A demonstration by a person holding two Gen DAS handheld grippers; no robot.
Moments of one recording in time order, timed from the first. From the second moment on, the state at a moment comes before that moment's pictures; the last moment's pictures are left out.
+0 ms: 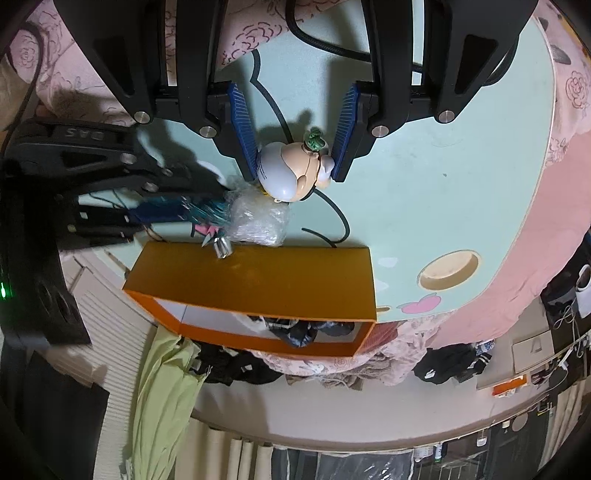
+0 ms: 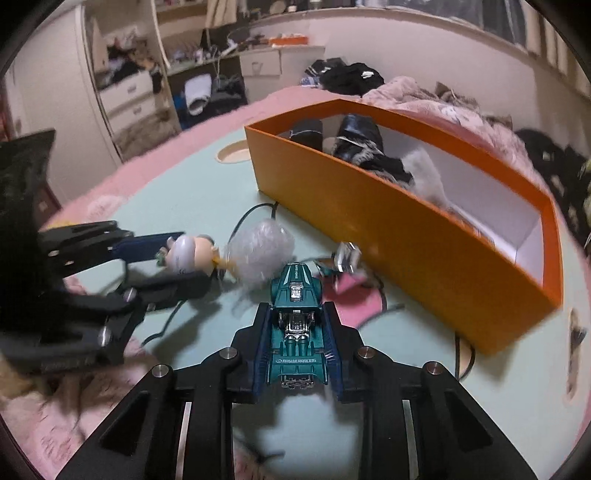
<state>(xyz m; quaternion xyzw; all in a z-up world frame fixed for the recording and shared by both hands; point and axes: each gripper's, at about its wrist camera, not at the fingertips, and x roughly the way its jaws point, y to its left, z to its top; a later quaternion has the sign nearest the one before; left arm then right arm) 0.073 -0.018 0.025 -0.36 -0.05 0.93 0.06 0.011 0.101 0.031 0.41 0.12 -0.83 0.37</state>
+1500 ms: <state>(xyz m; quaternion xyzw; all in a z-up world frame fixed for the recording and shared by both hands) -0.026 0.015 0.071 -0.32 -0.03 0.95 0.05 -0.047 0.158 0.071 0.29 0.09 -0.93 0.23</state>
